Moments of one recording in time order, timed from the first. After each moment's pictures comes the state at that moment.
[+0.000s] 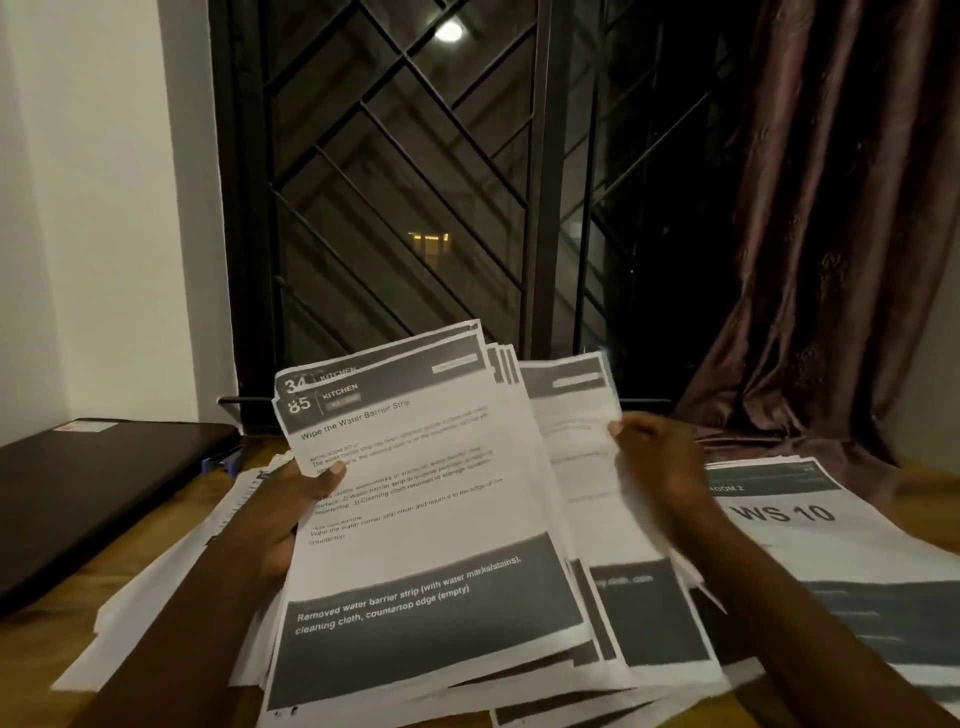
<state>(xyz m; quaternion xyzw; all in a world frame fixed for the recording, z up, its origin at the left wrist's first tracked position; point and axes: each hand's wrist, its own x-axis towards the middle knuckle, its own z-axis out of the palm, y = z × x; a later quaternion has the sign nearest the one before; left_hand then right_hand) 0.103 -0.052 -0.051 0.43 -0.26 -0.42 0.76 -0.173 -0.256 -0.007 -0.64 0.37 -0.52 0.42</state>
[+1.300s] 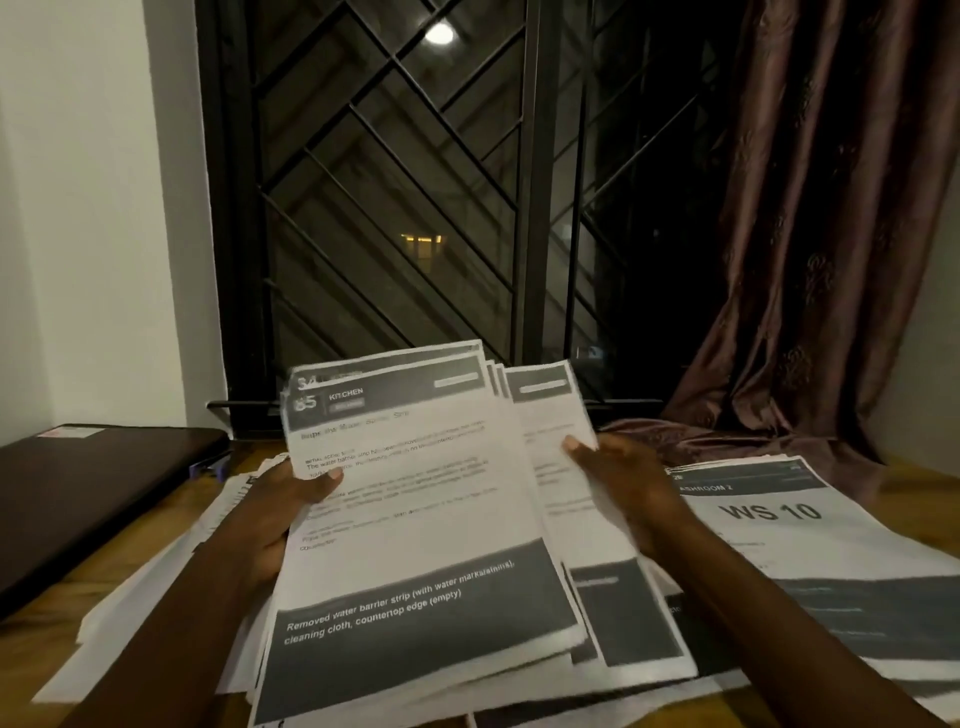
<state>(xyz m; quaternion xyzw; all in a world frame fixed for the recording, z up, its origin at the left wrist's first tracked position) 0.098 -0.052 -0.047 0.44 -0.30 -0.42 0.73 -0.177 -0.228 -0.008 -0.67 0.32 -0.42 0.52</state>
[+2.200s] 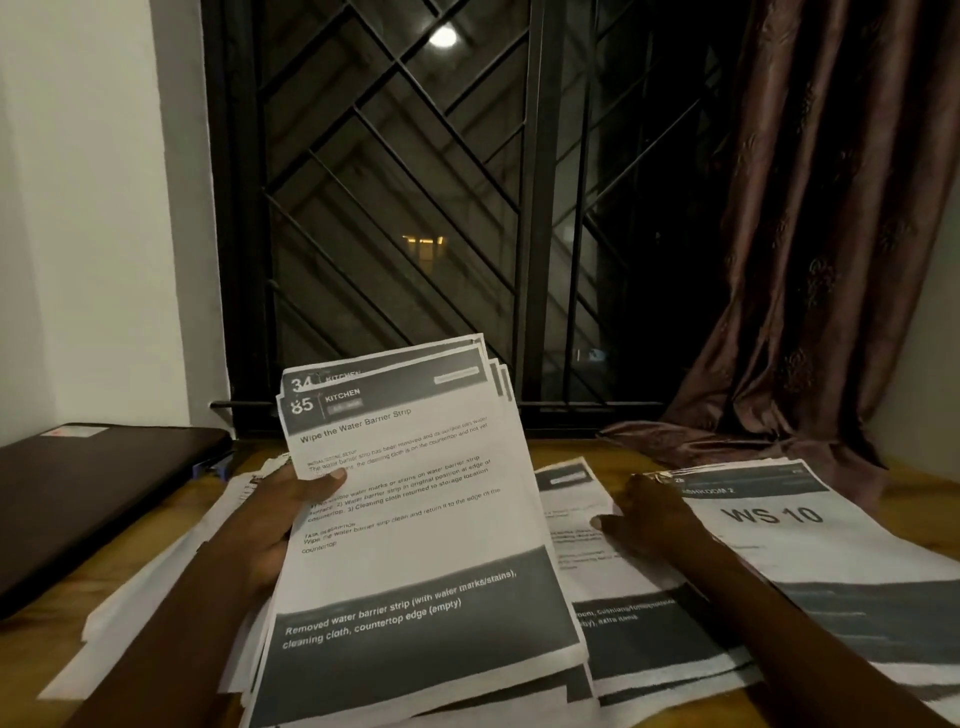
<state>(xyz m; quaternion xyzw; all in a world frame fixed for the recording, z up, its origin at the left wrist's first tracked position) 0.092 -0.050 -0.047 0.39 -0.30 -0.46 0.74 -0.194 -0.280 -0.043 -0.83 0.51 -0.17 0.09</state>
